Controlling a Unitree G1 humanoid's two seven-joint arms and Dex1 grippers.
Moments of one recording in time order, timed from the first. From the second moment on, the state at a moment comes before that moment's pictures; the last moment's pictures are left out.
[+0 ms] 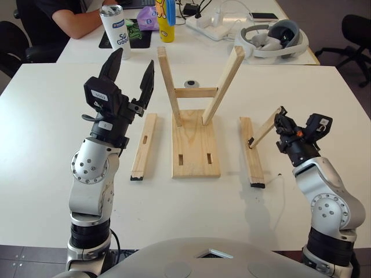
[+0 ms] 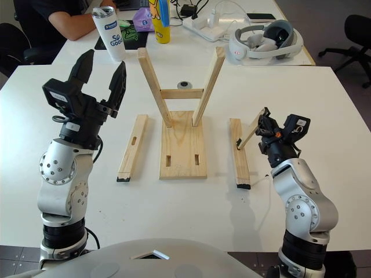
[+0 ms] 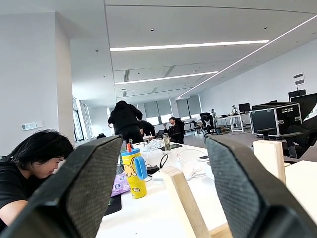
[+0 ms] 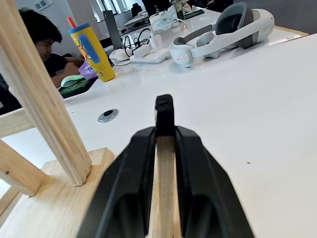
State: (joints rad) left arm -0.07 0.20 -0.02 -0.63 -0.14 0.18 -0.20; right arm 0.09 -0.29 -0.30 -0.54 0.71 0.66 -0.02
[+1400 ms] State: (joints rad) left arm -0.08 0.23 -0.02 -0.62 -0.16 0.21 -0.23; right arm 0.25 -0.30 -0.13 -0.27 0.34 0.19 0.31
